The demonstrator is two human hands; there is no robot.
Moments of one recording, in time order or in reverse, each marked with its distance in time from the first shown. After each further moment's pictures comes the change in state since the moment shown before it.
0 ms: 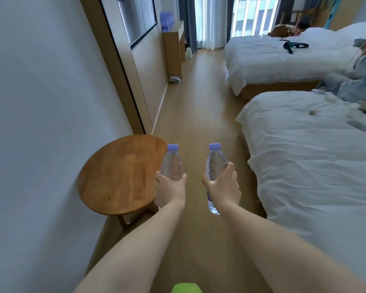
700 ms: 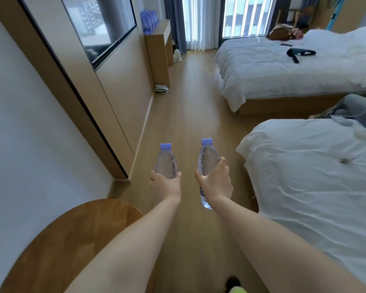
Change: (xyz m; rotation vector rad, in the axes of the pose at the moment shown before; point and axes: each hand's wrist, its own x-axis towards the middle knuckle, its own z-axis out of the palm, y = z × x) left_hand 0.380 0.271 0.238 0.028 0.016 -0.002; right_hand 0.491 -0.132 0.114 -0.005 -0.004 0.025
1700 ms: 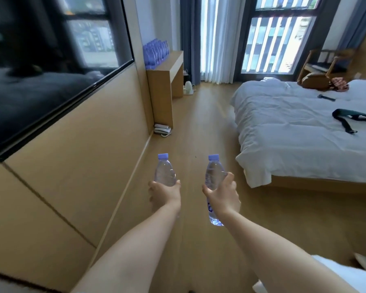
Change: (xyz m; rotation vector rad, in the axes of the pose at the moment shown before) left_hand 0.546 0.438 0.374 -0.115 0.073 -0.149; right_hand 0.765 -0.170 0.129 -0.061 -0.065 -0.065
